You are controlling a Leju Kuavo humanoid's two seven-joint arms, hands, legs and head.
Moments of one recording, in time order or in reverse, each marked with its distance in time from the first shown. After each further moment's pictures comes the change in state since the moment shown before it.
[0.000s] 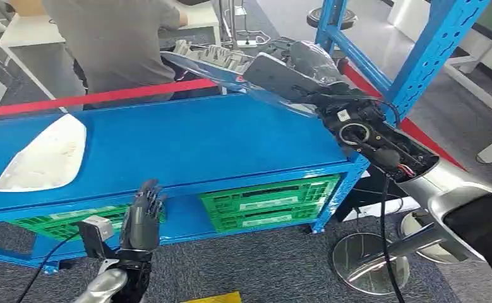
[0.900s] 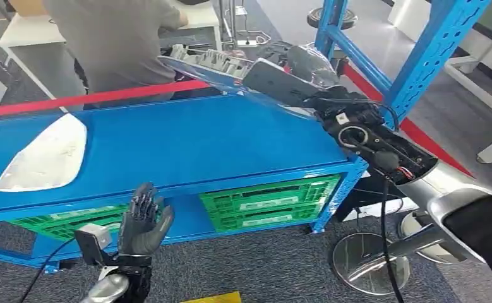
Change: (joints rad) left arm 0.032 0.001 0.000 -0.018 -0.006 0.032 -0.043; right arm 0.013 0.000 0.005 0.000 0.000 0.002 -0.024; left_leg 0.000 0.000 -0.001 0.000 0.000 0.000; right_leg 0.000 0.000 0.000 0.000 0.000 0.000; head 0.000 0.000
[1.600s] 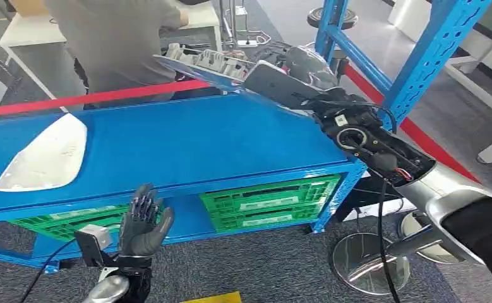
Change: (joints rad) left arm 0.006 0.000 0.000 0.000 0.003 0.008 0.000; right arm 0.010 0.008 0.000 0.000 -0.016 -0.027 -0.041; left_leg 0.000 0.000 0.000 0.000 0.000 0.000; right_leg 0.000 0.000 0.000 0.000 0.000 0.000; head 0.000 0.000
